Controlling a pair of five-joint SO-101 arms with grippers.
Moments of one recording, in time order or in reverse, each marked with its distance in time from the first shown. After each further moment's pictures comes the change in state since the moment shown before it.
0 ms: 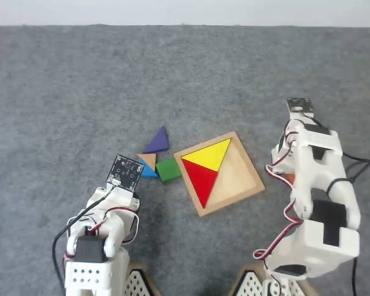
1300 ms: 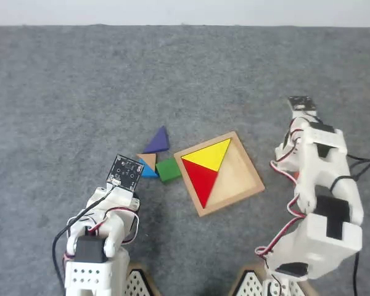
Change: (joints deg) left arm 0.0 0.0 0.0 0.0 0.0; right arm 3.8 3.3 -3.5 -0.5 4.1
